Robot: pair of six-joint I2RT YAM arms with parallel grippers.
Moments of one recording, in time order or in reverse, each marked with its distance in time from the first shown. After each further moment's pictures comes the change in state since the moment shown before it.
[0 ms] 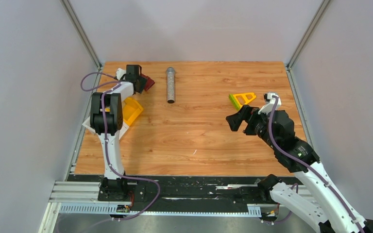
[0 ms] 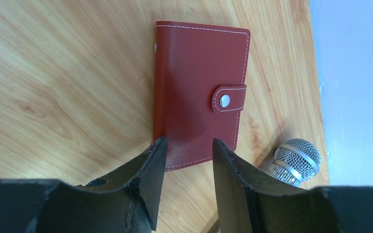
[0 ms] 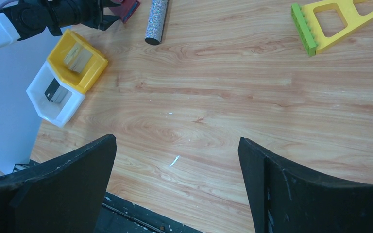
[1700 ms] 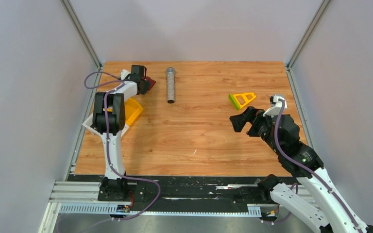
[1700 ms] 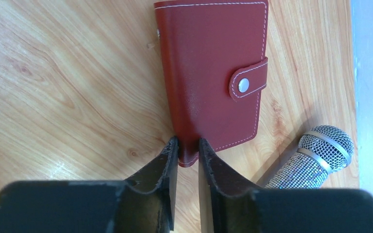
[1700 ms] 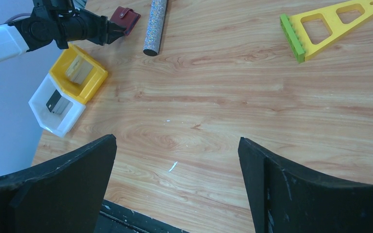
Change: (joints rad) left arm -0.039 0.012 0.027 -0.107 -0.038 0.007; right arm 0.000 -0.058 -0.017 -0.002 0.042 0.005
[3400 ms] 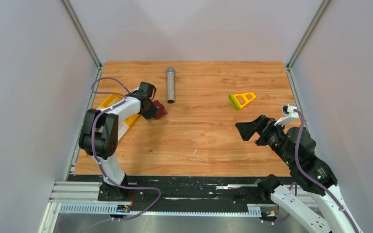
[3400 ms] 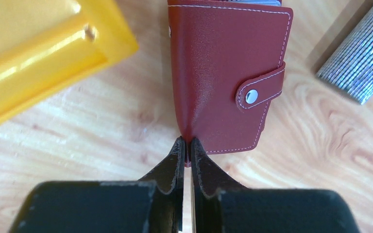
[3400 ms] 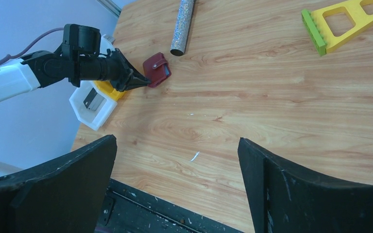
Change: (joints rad) left arm -0.166 -0.410 -0.443 -0.225 0.089 0.231; right arm 0.000 -0.164 0.002 -0.080 -0.054 0.071
